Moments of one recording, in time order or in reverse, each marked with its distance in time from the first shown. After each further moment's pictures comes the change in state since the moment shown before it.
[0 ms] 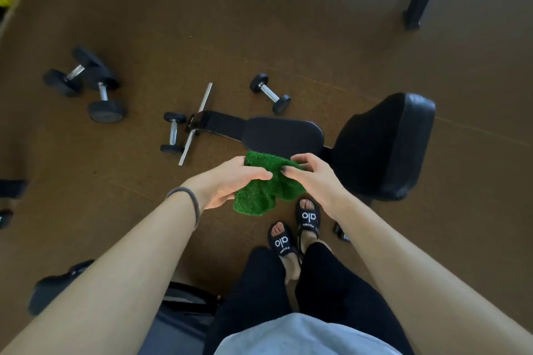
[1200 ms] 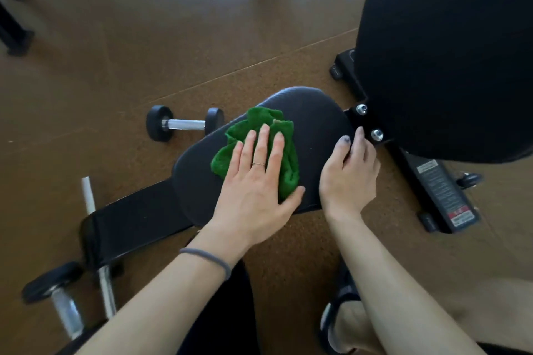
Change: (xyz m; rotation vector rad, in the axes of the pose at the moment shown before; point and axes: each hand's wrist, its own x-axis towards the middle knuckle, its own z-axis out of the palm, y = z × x) left_hand 0.506 -0.110 -0.081 1.625 0.154 1.103; right_hand 0.407 0.256 0.093 0.164 1.448 0.117
